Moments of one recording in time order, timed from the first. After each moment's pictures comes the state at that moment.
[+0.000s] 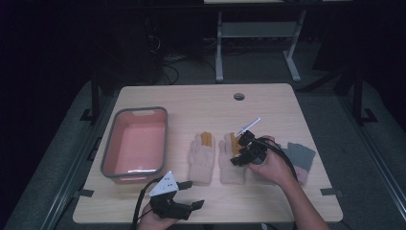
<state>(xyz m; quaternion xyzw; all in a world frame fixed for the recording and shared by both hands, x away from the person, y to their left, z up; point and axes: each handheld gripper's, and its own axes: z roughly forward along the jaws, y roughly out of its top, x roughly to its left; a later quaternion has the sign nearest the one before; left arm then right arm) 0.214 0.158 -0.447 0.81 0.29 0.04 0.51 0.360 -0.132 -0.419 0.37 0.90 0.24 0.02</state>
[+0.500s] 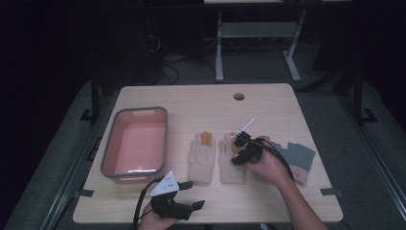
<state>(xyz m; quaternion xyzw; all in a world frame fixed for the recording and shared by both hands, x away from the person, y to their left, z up) 0.214 0.158 -0.447 0.81 0.28 0.04 0.50 0.368 -0.123 -0.435 0.38 0.90 0.20 0.03</state>
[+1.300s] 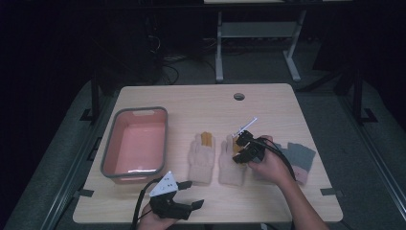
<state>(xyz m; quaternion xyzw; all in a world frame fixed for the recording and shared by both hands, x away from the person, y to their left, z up) 0.213 0.159 -0.446 0.81 0.29 0.05 0.51 0.360 -0.128 -0.418 0.37 0.90 0.22 0.04</state>
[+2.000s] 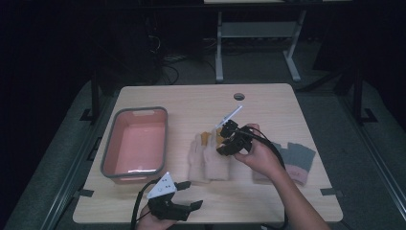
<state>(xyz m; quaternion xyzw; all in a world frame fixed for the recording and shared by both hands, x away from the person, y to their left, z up) 0.208 0.162 -0.443 0.81 0.29 0.05 0.51 0.356 -0.077 -0.360 0.31 0.92 0.25 0.05</state>
